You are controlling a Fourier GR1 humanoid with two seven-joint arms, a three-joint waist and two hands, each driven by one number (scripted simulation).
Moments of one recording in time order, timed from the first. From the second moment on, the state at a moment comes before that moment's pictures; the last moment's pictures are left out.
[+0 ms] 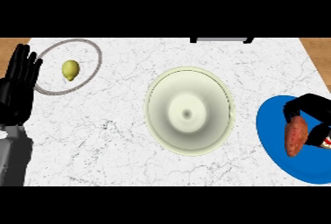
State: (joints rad) left arm -0.30 0.30 0.24 -1.45 0.12 0.02 -0.01; right arm -0.57 -0.62 0.02 -0.53 1.01 0.16 -0.83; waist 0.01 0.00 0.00
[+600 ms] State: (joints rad) left arm -0.24 0.30 0.26 -1.48 0.13 0.00 -0.02; right arm -0.38 -0.81 -0.15 -0.49 0.96 0.02 -0.64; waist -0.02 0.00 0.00
